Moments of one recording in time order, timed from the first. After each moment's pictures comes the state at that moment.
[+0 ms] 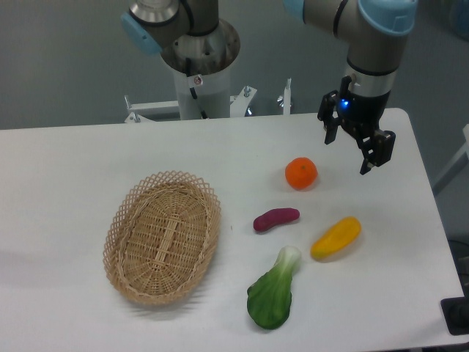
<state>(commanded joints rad) 2.75 -1.74 -1.60 -1.21 1.43 1.74</state>
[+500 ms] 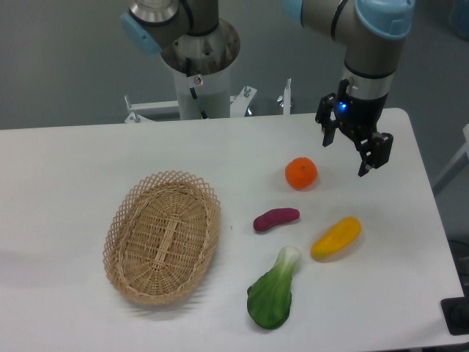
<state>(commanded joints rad) 2.75 -1.73 -1.62 -1.19 1.43 1.68</state>
